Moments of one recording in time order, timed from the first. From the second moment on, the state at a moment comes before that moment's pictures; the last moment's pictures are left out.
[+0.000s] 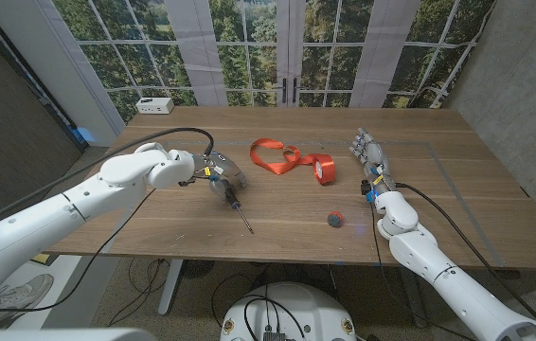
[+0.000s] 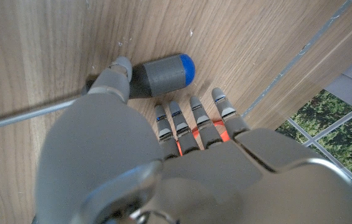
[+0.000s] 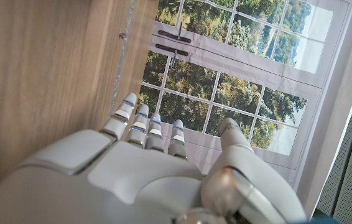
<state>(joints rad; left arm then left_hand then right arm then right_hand) 0.71 1.02 0.63 -1.91 0.83 -0.13 -0.53 0.97 -0.05 0.37 -0.13 0.28 0.42 -0.12 0.31 0.21 0.40 -0.12 0.30 0.25 0.39 -0.04 0.28 0.20 0.26 0.11 0.31 0.21 -1.01 -0.44 -0.36 -1.45 0.54 0.37 -0.22 0.24 0.15 0.37 -0.08 0.18 0.13 -0.02 0.20 0.18 0.12 0.13 0.22 0.20 0.14 0.12 0.26 0.24 0.24 0.12 0.22 0.18</state>
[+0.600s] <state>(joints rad) 0.73 1.03 0.64 -1.91 0.83 -0.12 -0.52 1.13 0.07 0.30 -0.16 0.22 0.74 -0.10 0.42 0.21 0.74 -0.15 0.48 0.34 0.73 -0.06 0.54 0.39 0.40 0.05 0.41 0.23 -1.01 -0.44 -0.36 -1.44 0.55 0.38 -0.22 0.24 0.15 0.36 -0.07 0.18 0.13 -0.02 0.20 0.18 0.12 0.13 0.22 0.20 0.14 0.12 0.26 0.24 0.24 0.12 0.22 0.18</state>
